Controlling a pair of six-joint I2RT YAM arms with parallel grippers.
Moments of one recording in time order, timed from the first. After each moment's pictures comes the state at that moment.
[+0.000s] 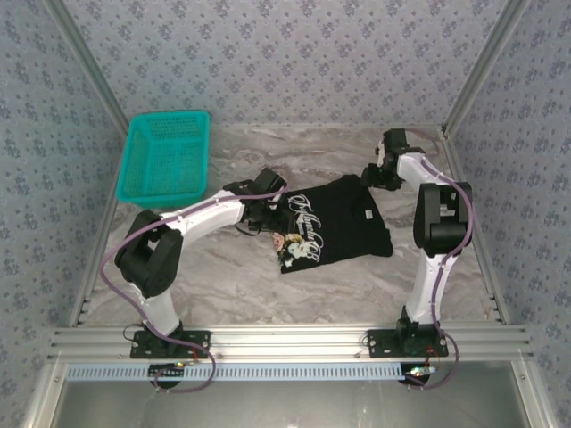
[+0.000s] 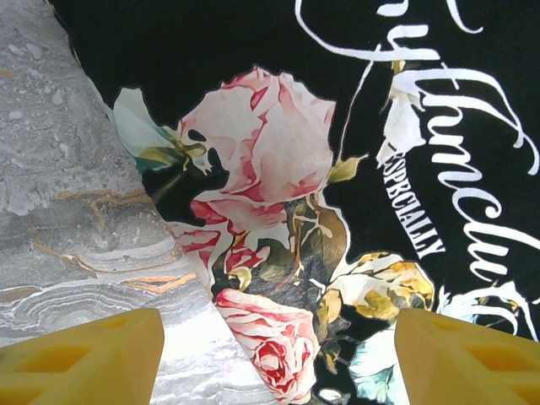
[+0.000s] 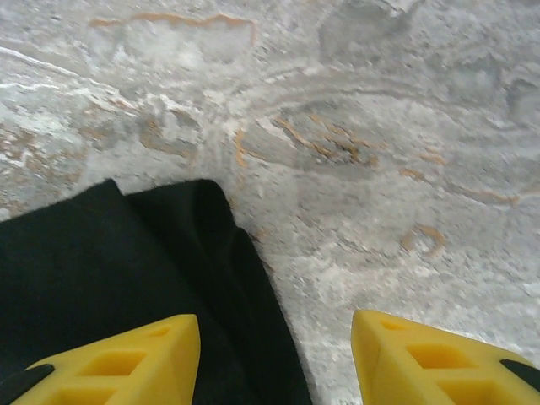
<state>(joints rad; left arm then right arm) -0.71 1.79 1.30 -0.66 0.10 -0.51 0.03 2.04 1.54 -0.66 -0.09 0.15</state>
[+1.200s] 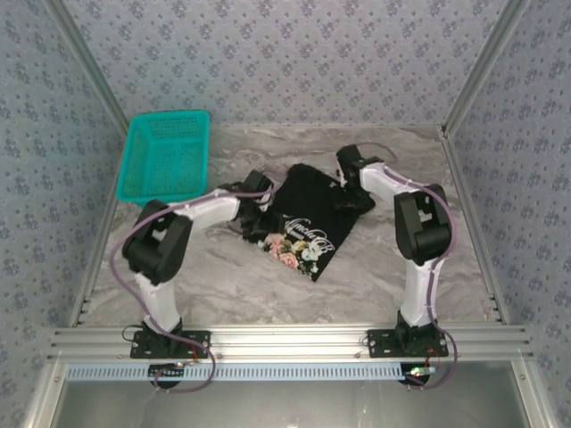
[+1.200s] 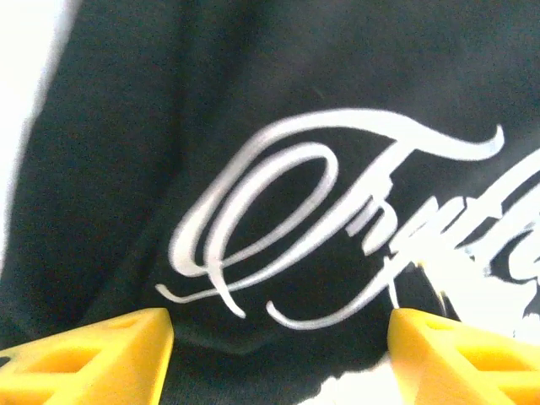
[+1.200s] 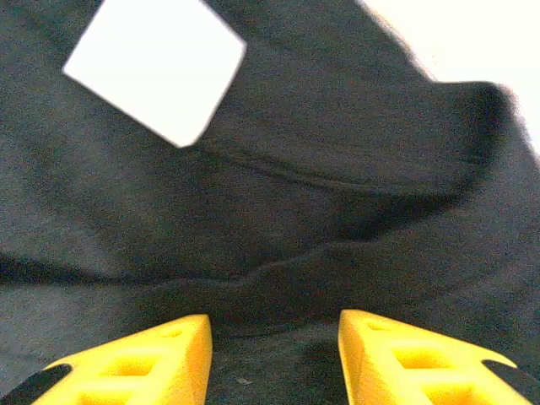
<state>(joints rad) -0.61 1.83 1.16 -0.55 0.21 -0.49 0.32 2.02 1.48 -0.75 0.03 0.14</state>
